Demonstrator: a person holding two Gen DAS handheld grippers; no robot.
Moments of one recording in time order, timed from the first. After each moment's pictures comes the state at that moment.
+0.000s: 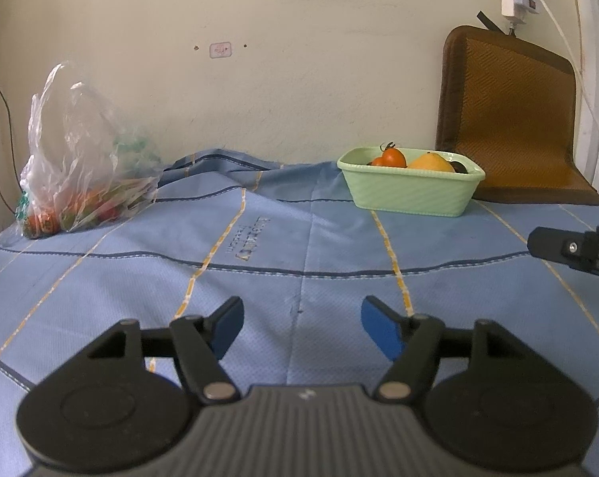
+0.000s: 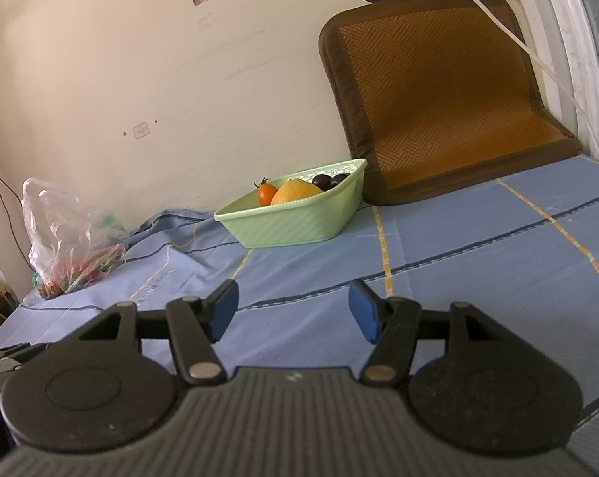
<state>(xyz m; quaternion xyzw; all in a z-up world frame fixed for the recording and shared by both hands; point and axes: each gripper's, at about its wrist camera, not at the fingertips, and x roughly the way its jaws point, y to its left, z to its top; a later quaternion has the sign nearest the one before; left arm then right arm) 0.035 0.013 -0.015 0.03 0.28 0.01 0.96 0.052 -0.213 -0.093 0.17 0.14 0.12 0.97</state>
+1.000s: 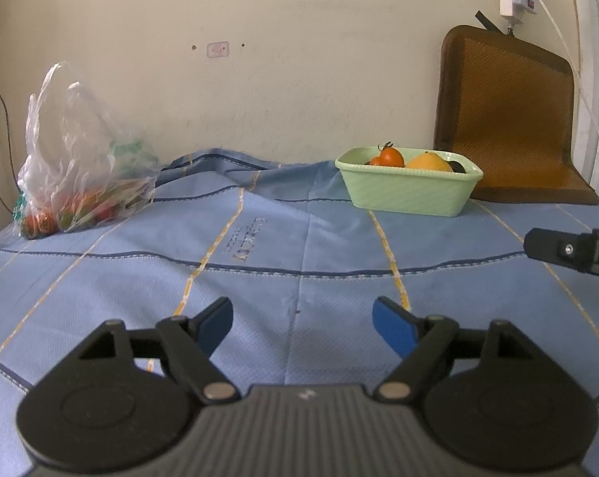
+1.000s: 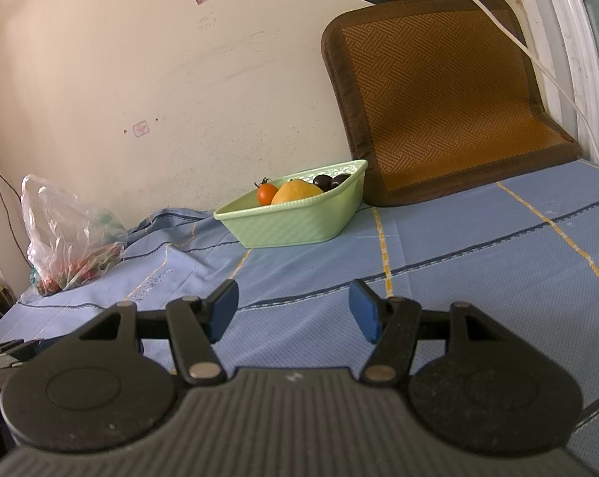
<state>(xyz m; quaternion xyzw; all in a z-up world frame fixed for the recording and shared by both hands) 0.038 0.015 -0.016 0.03 0.28 0.01 0.96 0.052 -0.212 -0.092 0.16 0.14 0.12 0.97</state>
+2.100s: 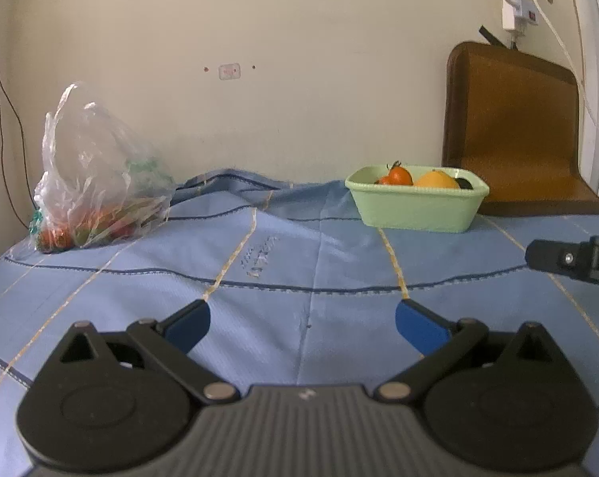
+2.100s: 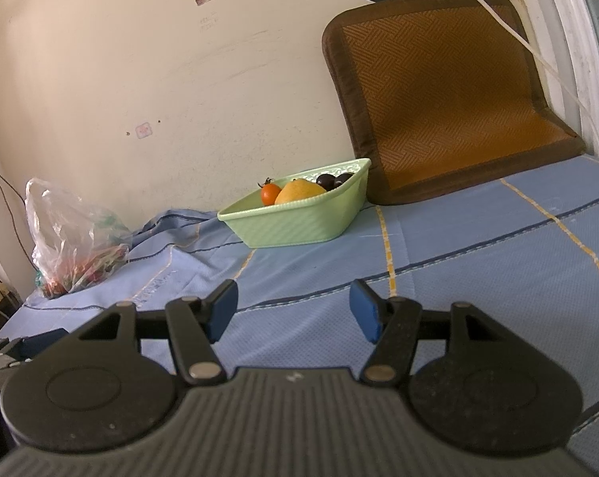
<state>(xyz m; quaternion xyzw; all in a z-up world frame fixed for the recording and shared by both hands) 0.028 0.014 -0.012 0.04 0.25 0.02 0.97 0.054 -0.213 -0.093 0.17 0.14 0.13 0.97</state>
